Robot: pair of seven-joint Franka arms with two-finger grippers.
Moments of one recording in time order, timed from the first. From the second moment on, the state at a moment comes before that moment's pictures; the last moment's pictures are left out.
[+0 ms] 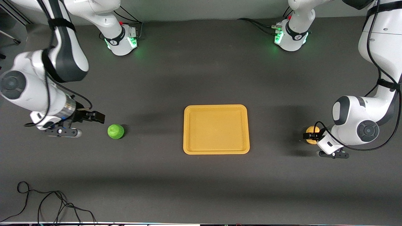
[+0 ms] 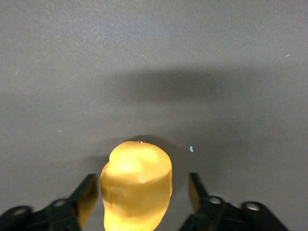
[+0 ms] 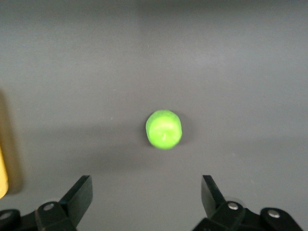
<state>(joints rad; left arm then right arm) 0.31 0.61 -0.31 -1.78 0.21 2.21 -0.04 0.15 0.17 -0.04 -1.91 -0.01 2.05 0.19</state>
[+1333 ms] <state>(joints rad) -0.12 0.60 -0.46 -1.66 0.21 2.16 -0.76 0.14 0.40 -0.07 -2.19 -0.01 2.67 0.18</state>
